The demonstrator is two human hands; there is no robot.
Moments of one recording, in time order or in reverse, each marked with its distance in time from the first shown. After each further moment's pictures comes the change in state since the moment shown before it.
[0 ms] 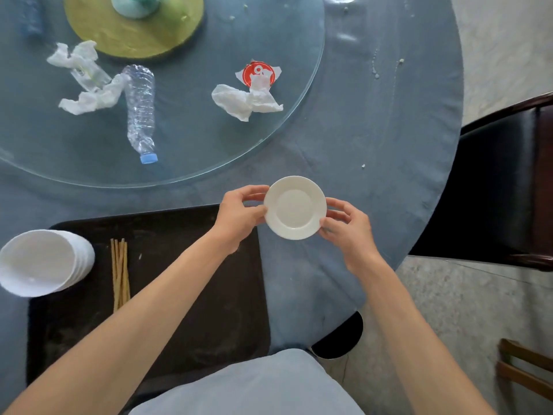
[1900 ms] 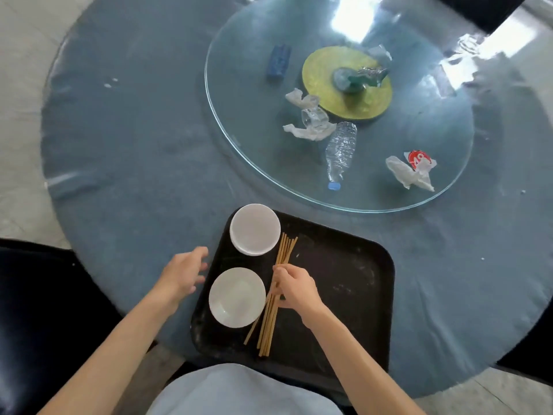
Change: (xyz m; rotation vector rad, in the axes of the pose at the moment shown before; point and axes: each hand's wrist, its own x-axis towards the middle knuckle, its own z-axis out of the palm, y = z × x) left_hand -0.207 -0.154 -0.379 -0.215 0.385 -0.445; right_hand -0.175 0.090 0.367 -0.717 -0.417 0.104
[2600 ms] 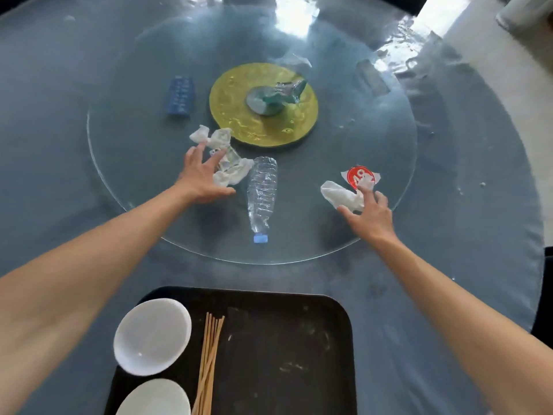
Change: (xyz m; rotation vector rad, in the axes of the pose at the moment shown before) left_hand 0.188 0.329 0.190 1.019 0.099 0.818; right_hand 0.183 -0.054 -0.359 -0.337 0.634 -0.182
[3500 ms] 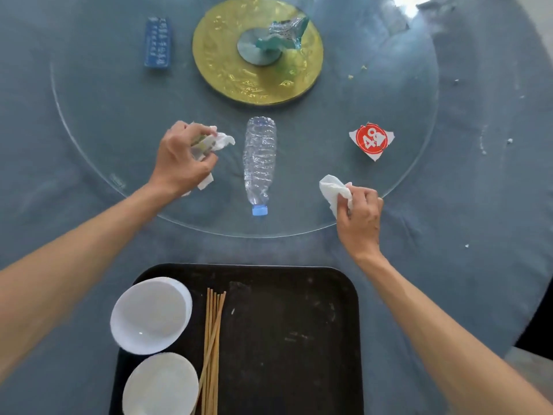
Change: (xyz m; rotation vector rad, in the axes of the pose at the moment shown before) left_hand -0.028 -0.002 0.018 -0.283 0.361 0.154; right_hand -0.041 0.029 0.081 0.104 0.321 -0.254
